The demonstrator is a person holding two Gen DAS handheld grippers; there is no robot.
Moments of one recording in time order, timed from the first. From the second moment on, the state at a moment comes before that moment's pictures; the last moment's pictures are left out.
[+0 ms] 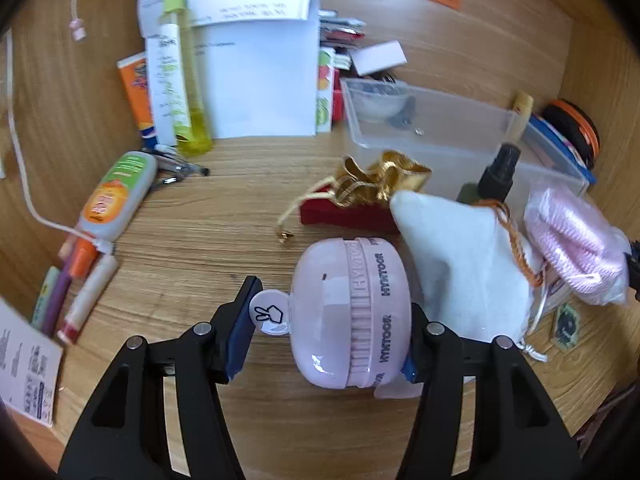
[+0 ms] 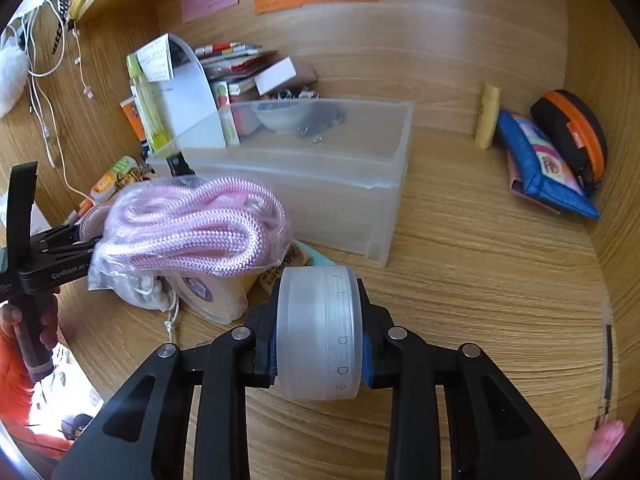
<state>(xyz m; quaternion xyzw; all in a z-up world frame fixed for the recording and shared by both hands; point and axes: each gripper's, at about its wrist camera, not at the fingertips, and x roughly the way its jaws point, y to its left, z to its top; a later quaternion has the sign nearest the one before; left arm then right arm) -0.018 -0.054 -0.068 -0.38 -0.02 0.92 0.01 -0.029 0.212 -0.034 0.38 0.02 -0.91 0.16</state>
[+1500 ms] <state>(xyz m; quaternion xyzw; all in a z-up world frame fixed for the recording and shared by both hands) -0.105 -0.030 0.046 -0.28 0.01 0.96 0.09 -0.117 0.192 0.051 0.30 0.05 -0.94 0.18</state>
